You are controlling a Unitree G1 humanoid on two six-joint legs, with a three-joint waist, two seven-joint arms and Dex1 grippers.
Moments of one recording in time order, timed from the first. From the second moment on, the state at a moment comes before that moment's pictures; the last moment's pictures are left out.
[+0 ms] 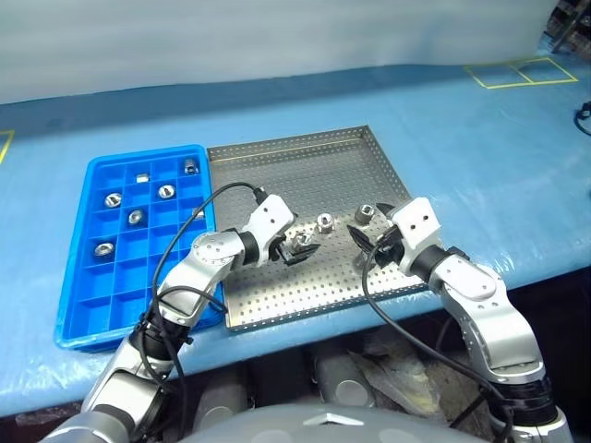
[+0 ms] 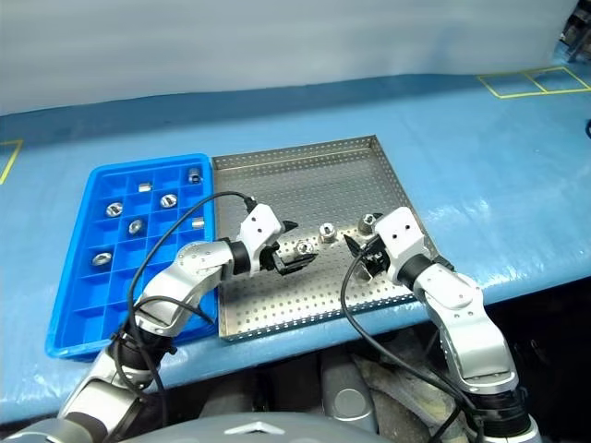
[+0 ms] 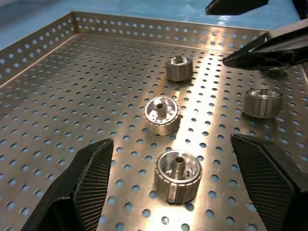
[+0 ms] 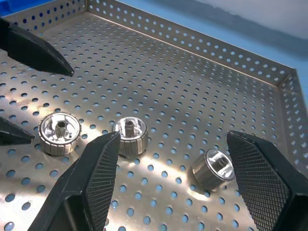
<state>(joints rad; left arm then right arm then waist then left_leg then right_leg) -0.37 0.34 -0.37 -0.15 -0.17 0.58 -0.64 0.00 -0.46 0.01 -0.53 0.15 0.57 0.45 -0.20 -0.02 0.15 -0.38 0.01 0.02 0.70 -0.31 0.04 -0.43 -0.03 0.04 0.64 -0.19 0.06</state>
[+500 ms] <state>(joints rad) -0.38 0.30 -0.40 -0.03 -0.08 0.54 -0.61 0.03 -0.46 0.00 -0.56 0.15 0.57 0.41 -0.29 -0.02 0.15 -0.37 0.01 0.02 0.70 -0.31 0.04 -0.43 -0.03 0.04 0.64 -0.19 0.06</state>
